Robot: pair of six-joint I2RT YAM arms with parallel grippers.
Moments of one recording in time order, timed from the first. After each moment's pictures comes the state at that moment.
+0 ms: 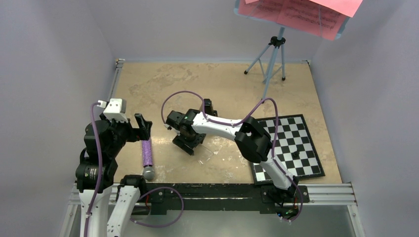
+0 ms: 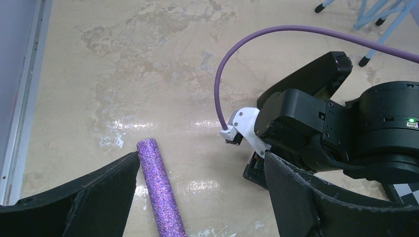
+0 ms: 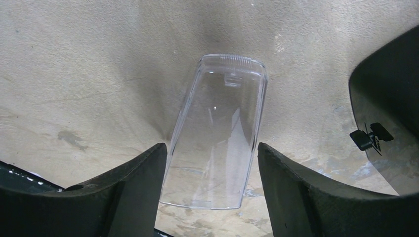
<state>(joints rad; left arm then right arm) -0.02 0.50 0.97 -0.81 0.15 -0.15 1.07 2.26 1.87 -1.02 0.06 0.12</state>
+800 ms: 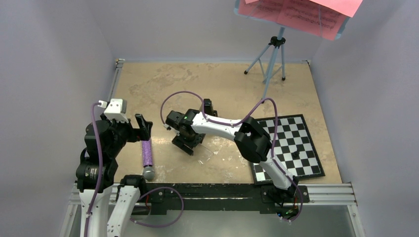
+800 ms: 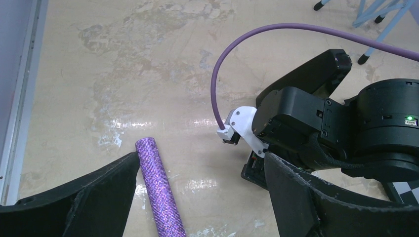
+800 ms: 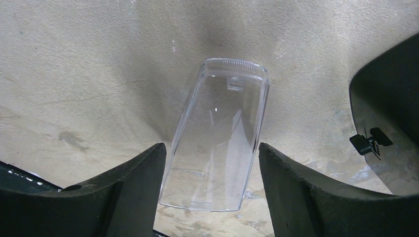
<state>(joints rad) -0.02 0.50 0.96 -0.81 0.16 -0.14 1.07 2.27 1.88 -1.02 0.05 0.10</state>
